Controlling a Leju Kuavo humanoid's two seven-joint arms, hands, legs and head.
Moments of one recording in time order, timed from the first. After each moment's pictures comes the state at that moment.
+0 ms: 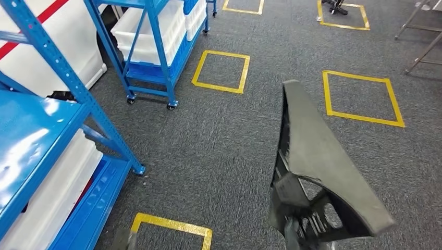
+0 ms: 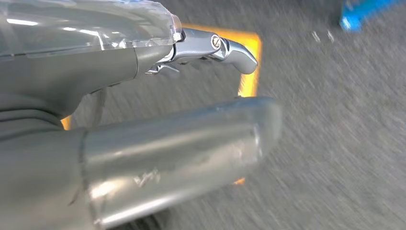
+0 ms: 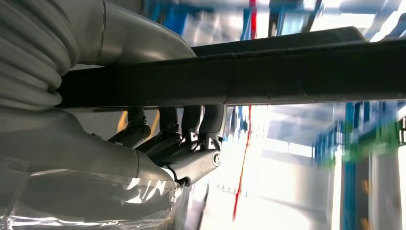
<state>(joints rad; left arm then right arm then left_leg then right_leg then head) -0.11 -0.20 0.99 -0.31 -0.87 0.16 -0.59 0.41 0.17 0.25 -1.94 0.22 -0.32 -0.70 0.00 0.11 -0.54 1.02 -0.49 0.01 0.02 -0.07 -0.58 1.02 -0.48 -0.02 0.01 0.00</state>
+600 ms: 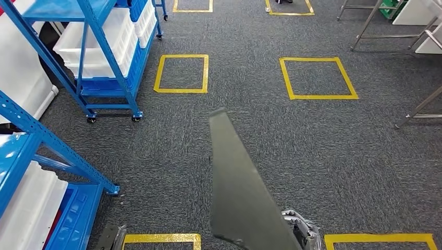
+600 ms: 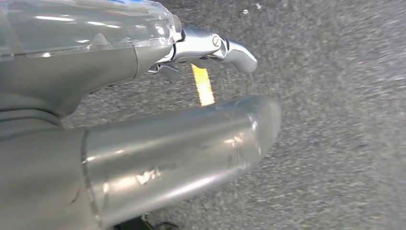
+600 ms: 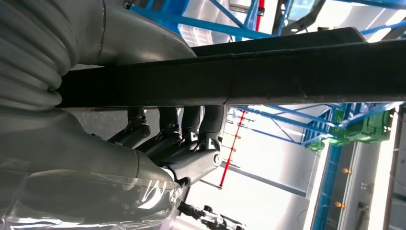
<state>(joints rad) -0.14 -0.09 0.92 -0.28 -0.94 0.05 -0.61 0.40 0.09 0.38 -1.97 0.34 -0.38 -0.69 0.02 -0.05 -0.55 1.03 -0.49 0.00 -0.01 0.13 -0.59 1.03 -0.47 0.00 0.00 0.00</state>
